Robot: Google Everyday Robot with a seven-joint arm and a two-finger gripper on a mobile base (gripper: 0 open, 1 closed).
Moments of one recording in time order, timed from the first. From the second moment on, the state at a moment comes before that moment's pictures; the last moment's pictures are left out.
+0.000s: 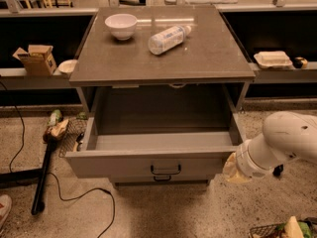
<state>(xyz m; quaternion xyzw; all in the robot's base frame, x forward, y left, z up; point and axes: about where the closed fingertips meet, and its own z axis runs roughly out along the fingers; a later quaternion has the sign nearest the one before) 0.445 -0.220 0.629 -0.67 0.73 0.05 0.15</state>
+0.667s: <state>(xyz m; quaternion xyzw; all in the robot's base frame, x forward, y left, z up) 0.445 -0.220 0.629 -0.67 0.73 0.05 0.15</state>
